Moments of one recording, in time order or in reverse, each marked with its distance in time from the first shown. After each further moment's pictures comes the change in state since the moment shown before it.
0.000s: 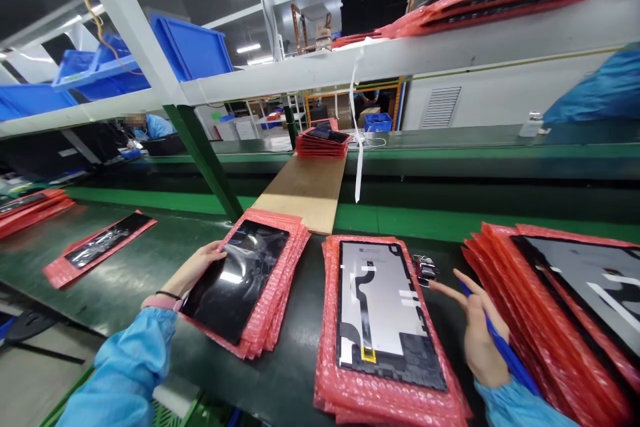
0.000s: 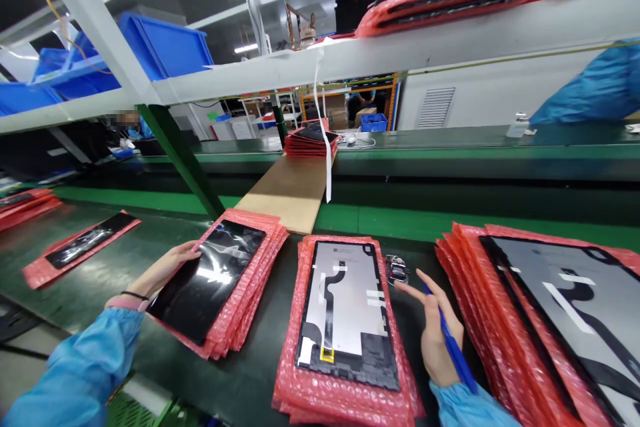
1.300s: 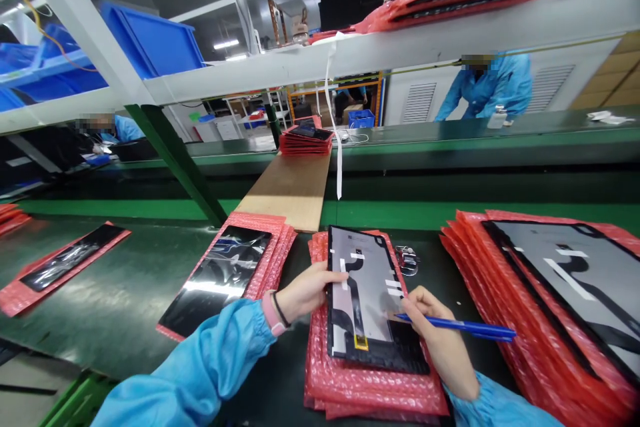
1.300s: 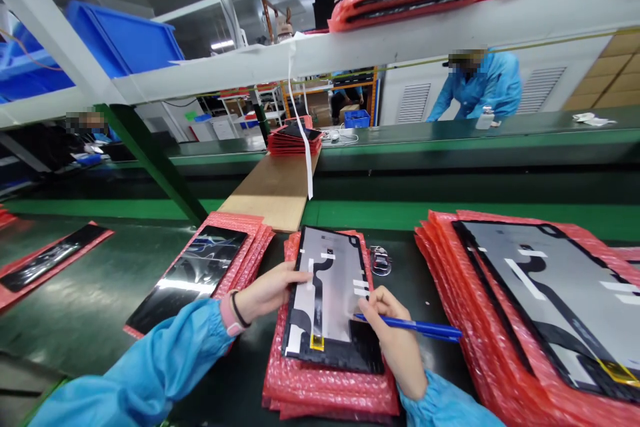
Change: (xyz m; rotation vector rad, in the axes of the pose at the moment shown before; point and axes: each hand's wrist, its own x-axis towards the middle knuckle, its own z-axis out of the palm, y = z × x) left_hand -0.076 0.042 0.254 -0.464 -0.561 -0.319; right_hand -0.033 -0.044 0.016 0.128 -0.331 0.236
